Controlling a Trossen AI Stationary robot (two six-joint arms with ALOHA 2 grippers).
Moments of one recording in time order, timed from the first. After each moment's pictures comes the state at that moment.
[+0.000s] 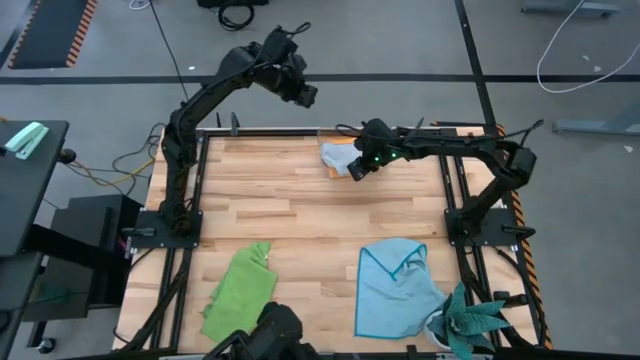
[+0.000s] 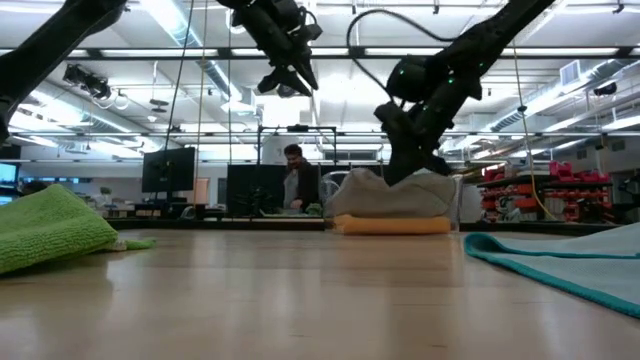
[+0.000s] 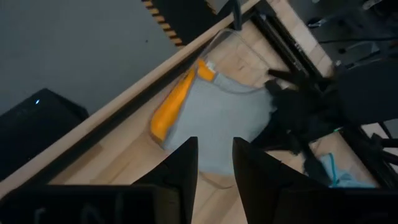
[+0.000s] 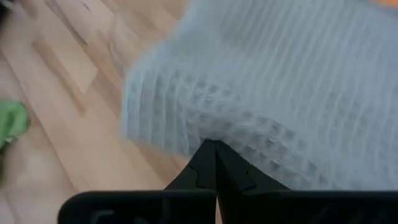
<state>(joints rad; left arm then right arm) 0.72 2.05 2.33 -1.15 0.30 -0.27 -0.56 1.59 0.99 -0.37 -0.23 0.42</state>
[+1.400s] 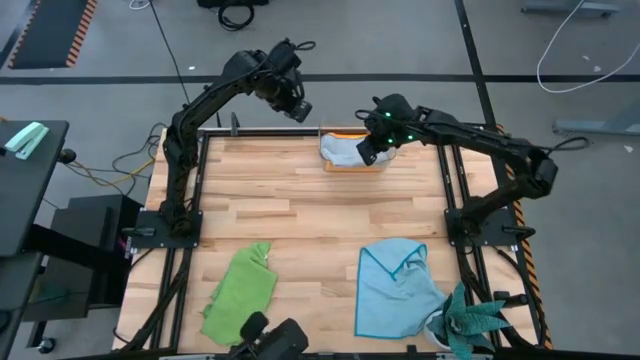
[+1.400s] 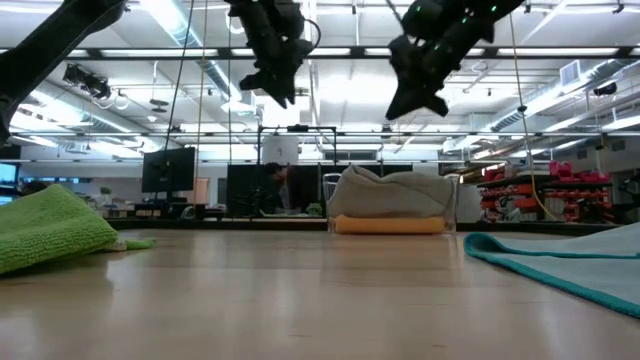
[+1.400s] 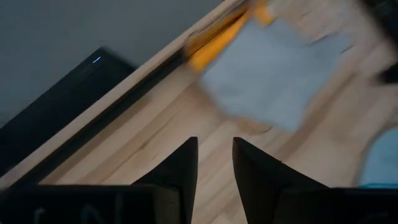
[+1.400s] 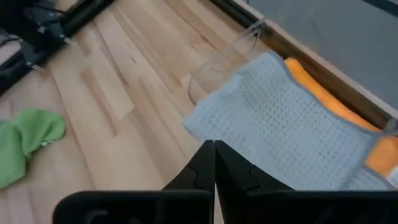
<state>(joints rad) 0.68 2.05 2.33 -1.37 0.09 -0.21 -0.57 1.41 1.20 -0.60 -0.20 0.24</state>
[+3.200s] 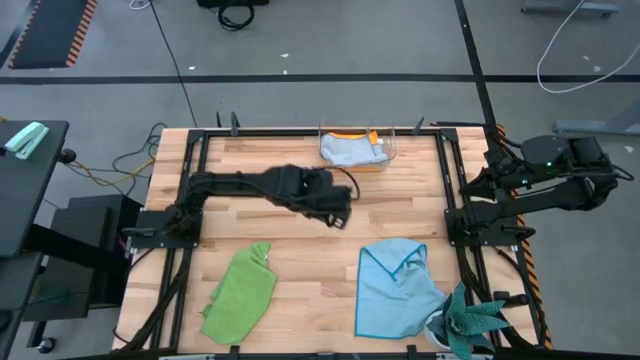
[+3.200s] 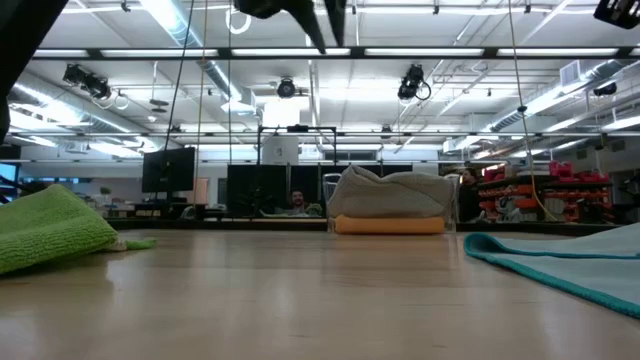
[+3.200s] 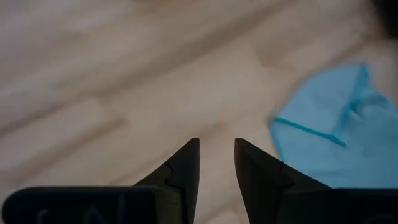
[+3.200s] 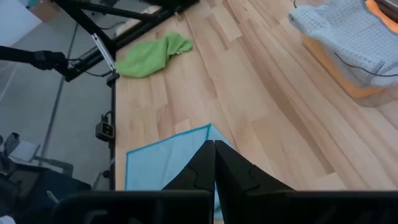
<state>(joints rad) -0.12 2.10 2.33 -1.48 -0.28 -1.17 0.05 0.46 1.19 -1.35 -0.02 0.52</state>
